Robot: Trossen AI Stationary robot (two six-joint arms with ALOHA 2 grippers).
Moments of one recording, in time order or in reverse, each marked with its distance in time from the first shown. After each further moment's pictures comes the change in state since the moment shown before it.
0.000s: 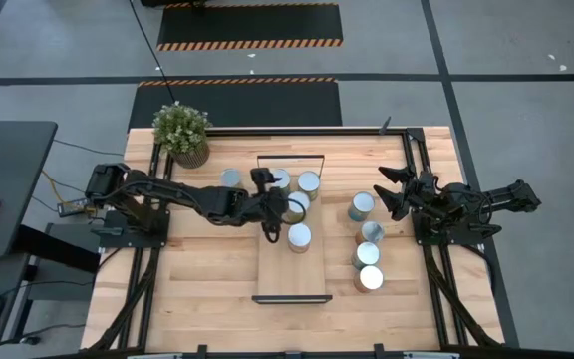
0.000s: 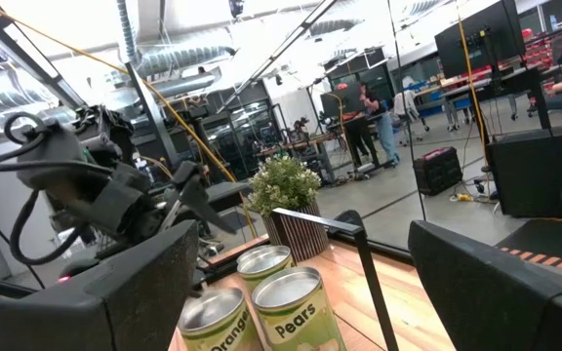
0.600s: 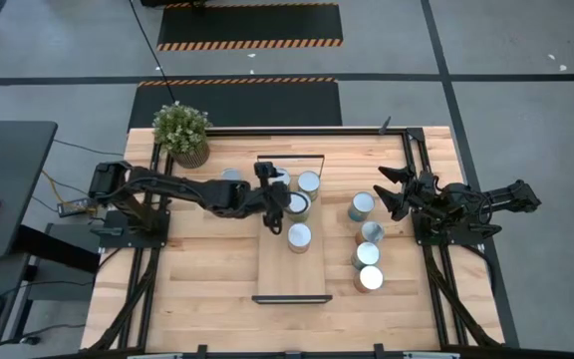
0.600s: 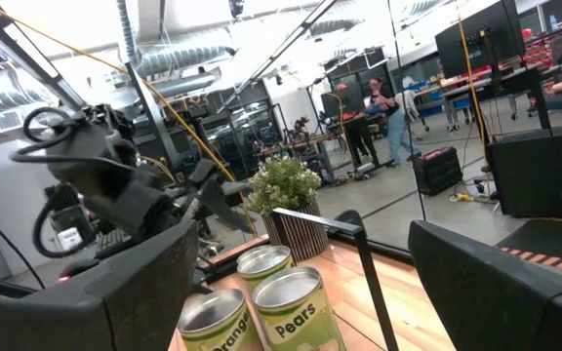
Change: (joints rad) left arm 0.069 0.017 -0.001 0.023 0.068 0.068; right arm 0.000 0.000 0.000 0.000 0.000 0.000
